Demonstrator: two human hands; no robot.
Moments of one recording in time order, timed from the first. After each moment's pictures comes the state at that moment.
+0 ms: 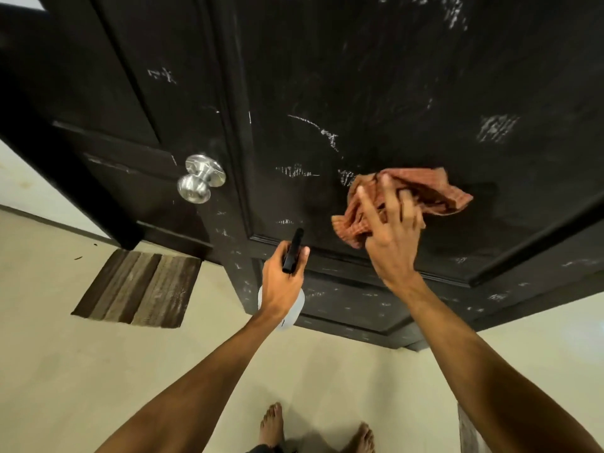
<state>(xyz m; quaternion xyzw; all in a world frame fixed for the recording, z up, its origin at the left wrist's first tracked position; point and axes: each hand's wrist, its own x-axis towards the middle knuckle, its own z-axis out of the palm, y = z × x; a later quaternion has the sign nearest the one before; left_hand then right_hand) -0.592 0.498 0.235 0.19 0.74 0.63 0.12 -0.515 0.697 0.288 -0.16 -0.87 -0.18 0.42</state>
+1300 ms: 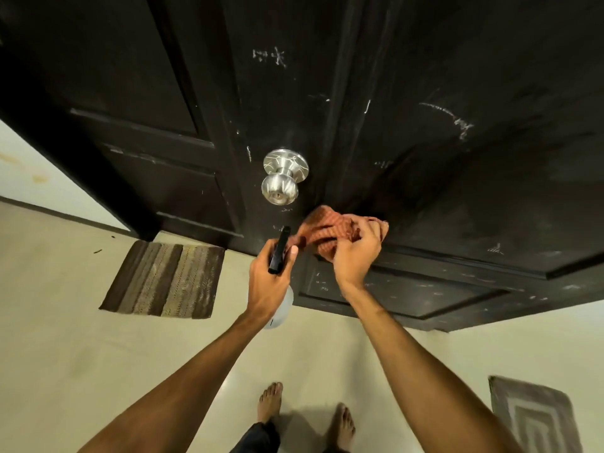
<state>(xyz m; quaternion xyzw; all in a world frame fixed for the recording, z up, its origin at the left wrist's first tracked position) -0.713 0.365 0.217 0.20 0.74 0.62 0.15 -0.663 0.524 0.221 -0.40 -0.71 0.38 0.43</state>
